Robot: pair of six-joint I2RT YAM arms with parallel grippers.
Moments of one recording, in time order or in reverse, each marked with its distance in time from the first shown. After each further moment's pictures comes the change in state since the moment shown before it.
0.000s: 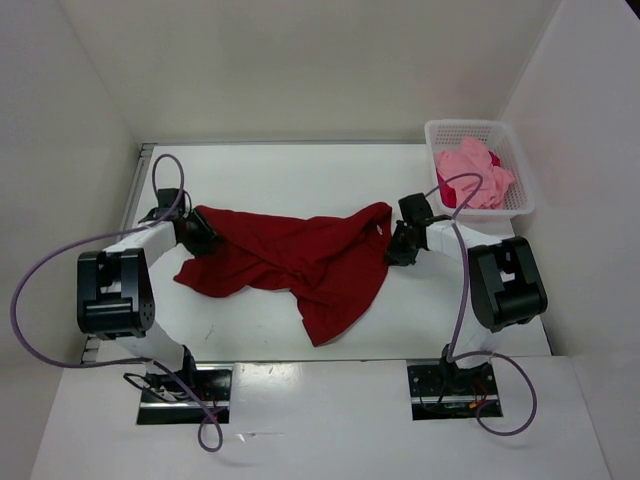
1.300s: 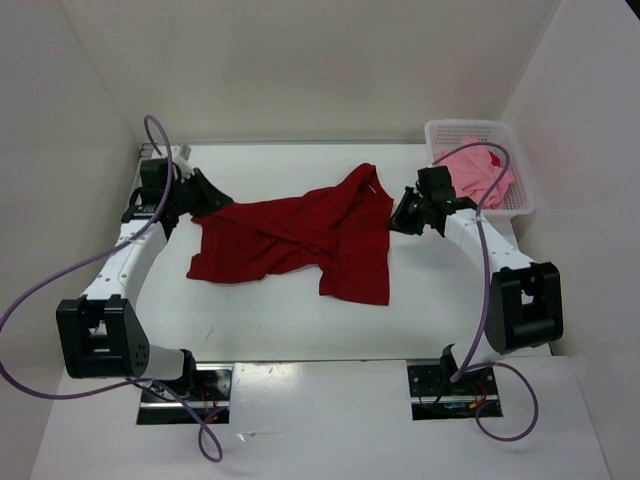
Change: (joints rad) left arm -0.066 -0.227 0.199 0.045 0.273 0.071; right arm -0.065 -0.138 0.186 -0.052 -0.127 -0.071
